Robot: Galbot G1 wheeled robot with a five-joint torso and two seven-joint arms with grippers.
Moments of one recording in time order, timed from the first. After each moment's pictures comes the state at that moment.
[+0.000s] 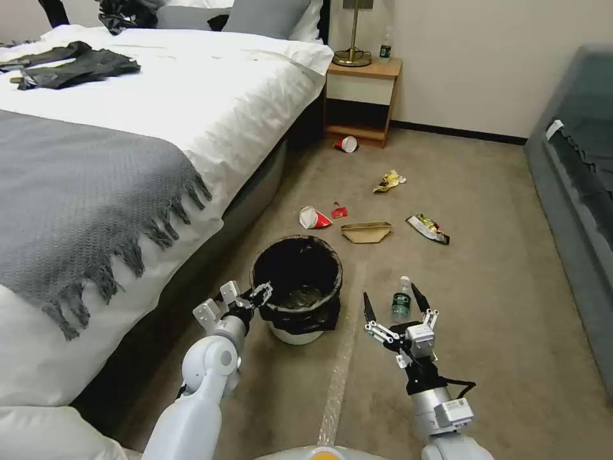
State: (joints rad) left arm 1.26 -1.44 -0.43 -1.73 -0.82 0.37 -0.23; right arm -1.70 1.61 0.51 1.98 -0.06 0.40 -0.19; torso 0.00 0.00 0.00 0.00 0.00
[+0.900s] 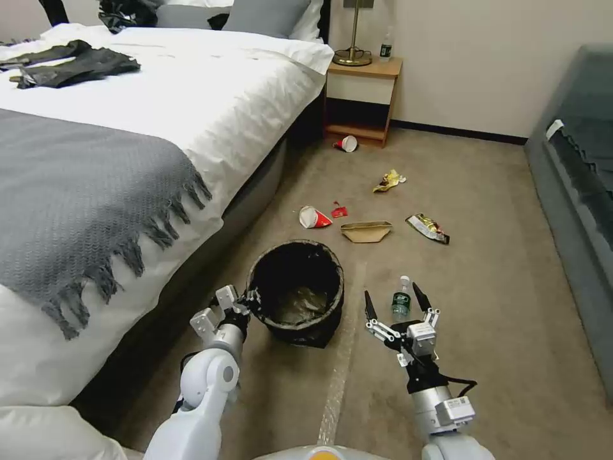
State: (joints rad) left arm 1.37 -1.43 -0.42 -1.84 -0.62 0.15 -0.17; right arm -1.70 1.61 0.51 1.99 -0.05 0.38 -0.18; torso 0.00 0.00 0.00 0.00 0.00
